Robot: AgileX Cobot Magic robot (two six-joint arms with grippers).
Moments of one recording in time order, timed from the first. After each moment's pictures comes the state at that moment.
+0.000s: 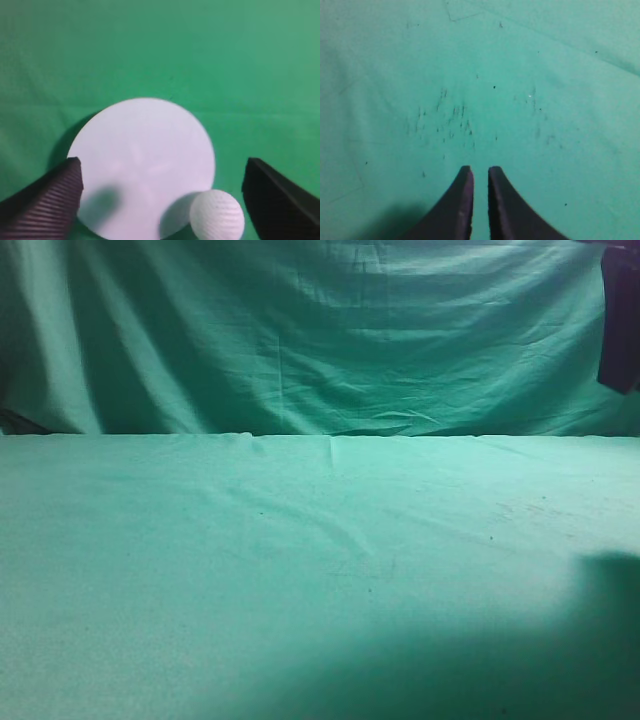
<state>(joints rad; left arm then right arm) 0.06 1.76 -1.29 -0.01 0.81 0.07 0.40 1.43 -0.83 -0.01 0.65 -0.10</state>
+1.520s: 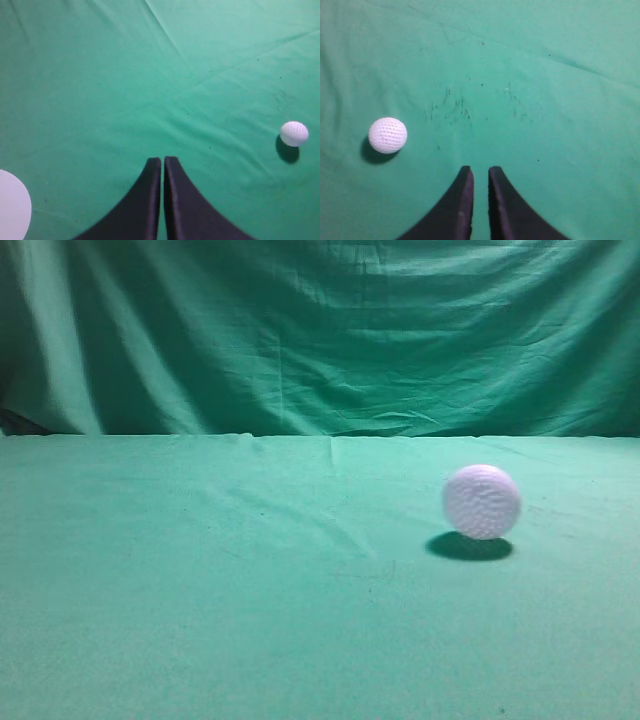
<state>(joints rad) -0.09 1.18 -1.02 -0.61 0.80 0.63 0.40 1.18 -0.96 -0.03 0.95 0.00</state>
